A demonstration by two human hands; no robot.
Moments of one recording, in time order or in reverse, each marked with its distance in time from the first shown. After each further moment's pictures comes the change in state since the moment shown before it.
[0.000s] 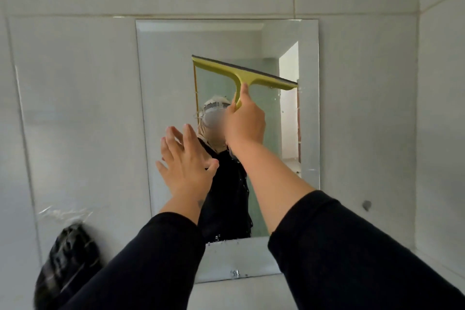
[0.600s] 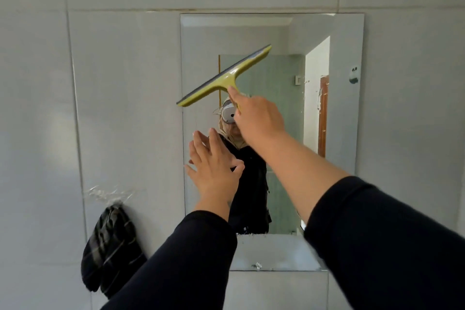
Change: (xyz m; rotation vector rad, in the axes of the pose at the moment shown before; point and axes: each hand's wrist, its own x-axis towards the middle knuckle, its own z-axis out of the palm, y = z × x) left_hand -0.012 -0.024 0.001 -0.017 -0.087 -0.065; right_hand -0.009 -0.016 0.016 -0.582 -0.245 -0.517
